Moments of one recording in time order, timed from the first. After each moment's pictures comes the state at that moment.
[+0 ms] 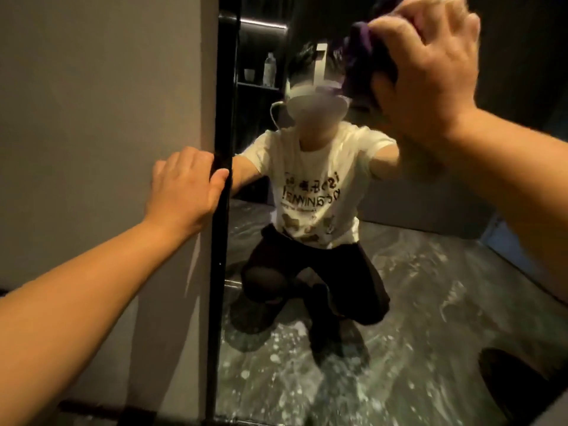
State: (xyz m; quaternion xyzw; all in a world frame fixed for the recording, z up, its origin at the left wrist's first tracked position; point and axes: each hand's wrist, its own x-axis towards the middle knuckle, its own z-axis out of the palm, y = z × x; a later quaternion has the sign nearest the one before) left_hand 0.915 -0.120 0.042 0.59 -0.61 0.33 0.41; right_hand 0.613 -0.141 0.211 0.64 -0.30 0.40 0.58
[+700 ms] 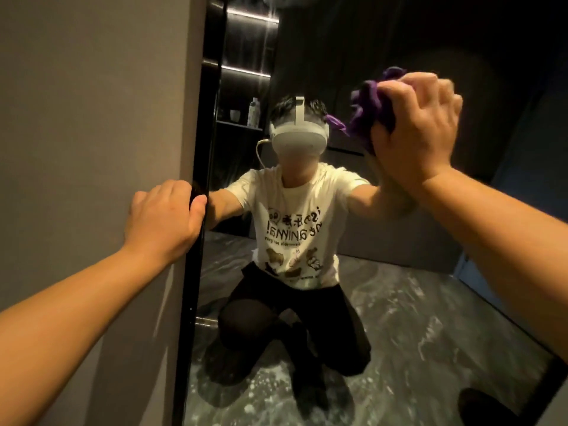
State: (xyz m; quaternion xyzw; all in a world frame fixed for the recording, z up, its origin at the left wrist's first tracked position) left_hand 0.906 -0.118 0.079 0.62 -0.60 0.30 0.41; right_hand 0.571 -0.142 0.239 0.64 -0.33 0.45 0.53
